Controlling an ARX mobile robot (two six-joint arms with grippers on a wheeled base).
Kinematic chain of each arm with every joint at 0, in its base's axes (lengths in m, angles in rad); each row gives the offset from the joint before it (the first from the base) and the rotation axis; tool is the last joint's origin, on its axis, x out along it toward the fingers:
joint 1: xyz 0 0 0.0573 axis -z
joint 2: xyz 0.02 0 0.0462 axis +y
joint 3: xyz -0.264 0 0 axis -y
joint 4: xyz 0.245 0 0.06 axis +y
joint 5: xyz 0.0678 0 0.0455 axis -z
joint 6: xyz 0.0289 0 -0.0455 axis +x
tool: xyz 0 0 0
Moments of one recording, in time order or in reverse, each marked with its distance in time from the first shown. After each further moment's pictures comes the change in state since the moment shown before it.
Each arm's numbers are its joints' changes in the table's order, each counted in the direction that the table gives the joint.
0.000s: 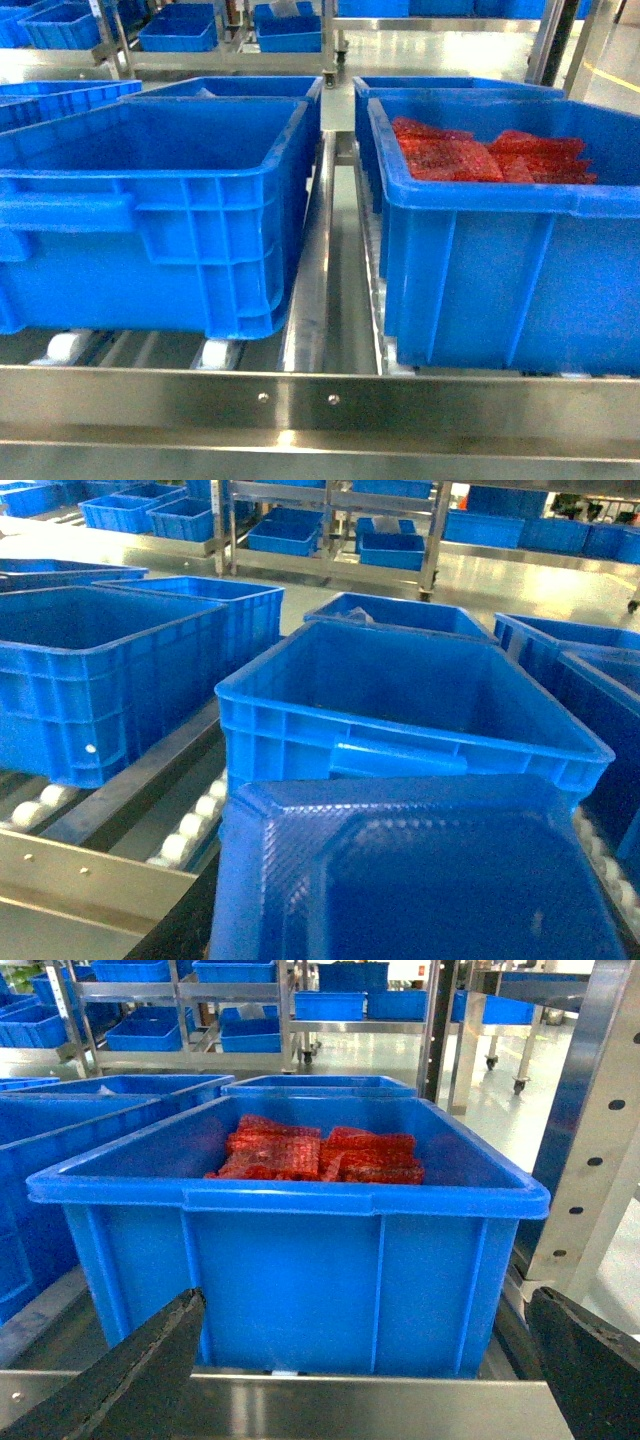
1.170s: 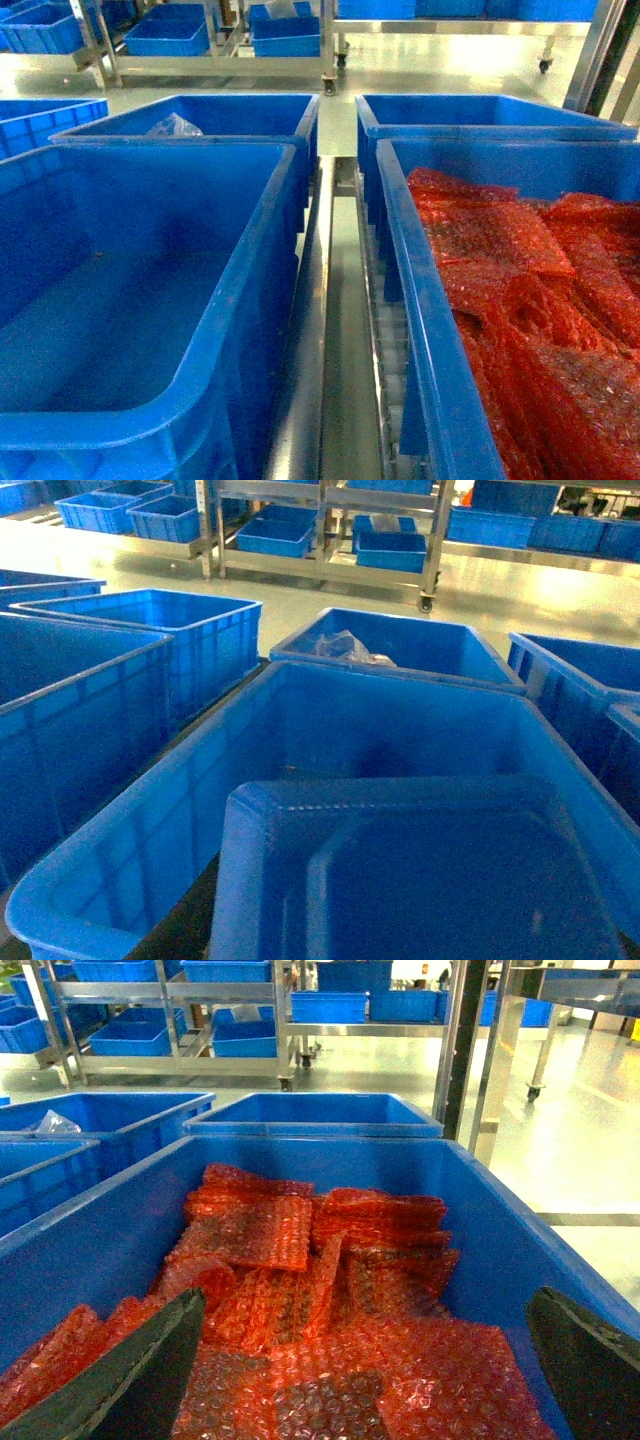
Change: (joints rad) left arm 0.000 0.003 0.000 0.002 0.000 0.000; right arm 0.000 0.000 0.000 0.002 0.000 0.000
